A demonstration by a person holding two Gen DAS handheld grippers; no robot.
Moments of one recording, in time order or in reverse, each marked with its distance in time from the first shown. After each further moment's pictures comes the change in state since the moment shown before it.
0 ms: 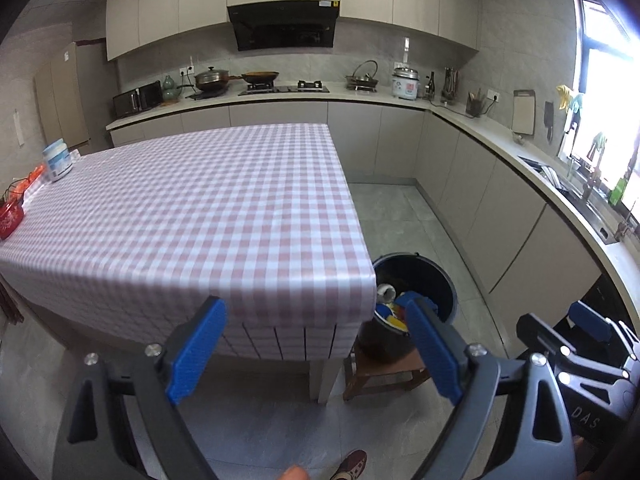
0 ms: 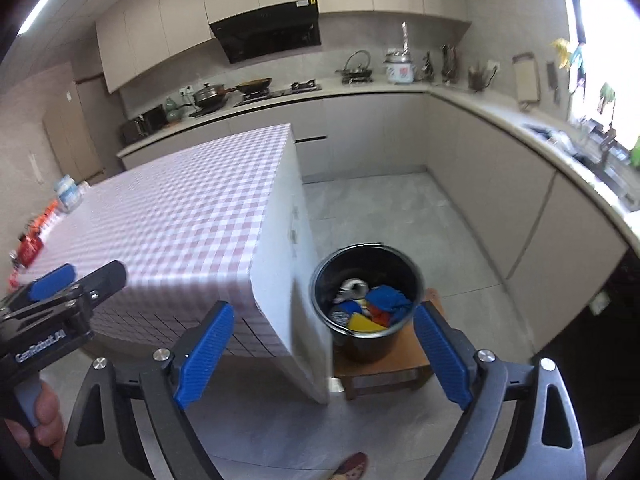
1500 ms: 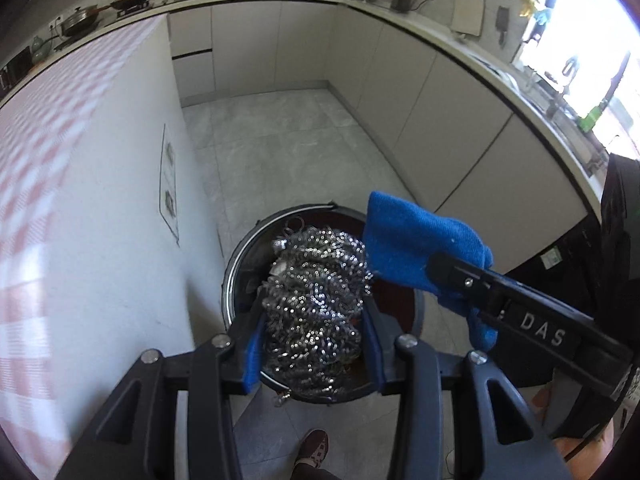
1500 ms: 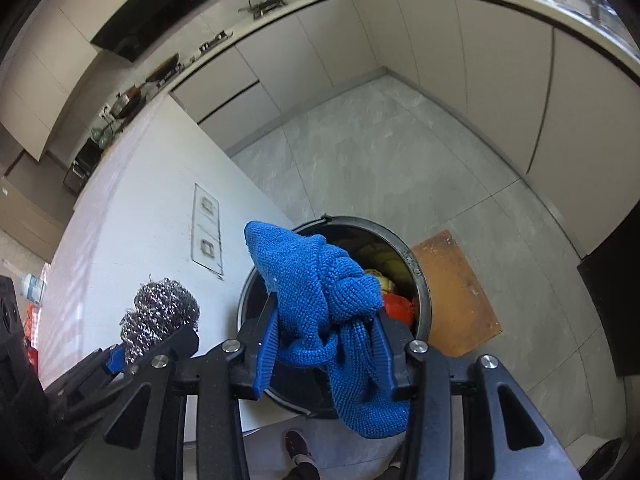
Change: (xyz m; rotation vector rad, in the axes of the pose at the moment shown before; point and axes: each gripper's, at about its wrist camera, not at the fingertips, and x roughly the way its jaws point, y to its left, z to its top) left arm 0.287 -0.147 0.031 0.162 0.357 -0.286; right arm 0.312 -0.164 0.047 0.375 0.303 0.086
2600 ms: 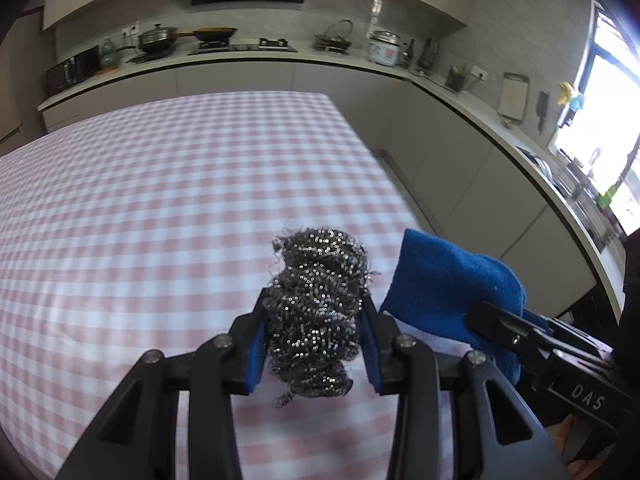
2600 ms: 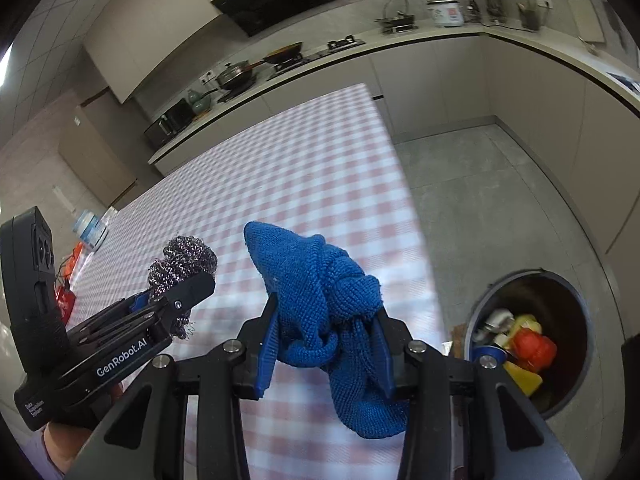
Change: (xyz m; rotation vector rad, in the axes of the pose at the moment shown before) left arm -0.158 0.224 0.012 -0.090 -0.207 0.054; right arm -0.035 0.287 -0.035 -0.240 -0.100 0.168
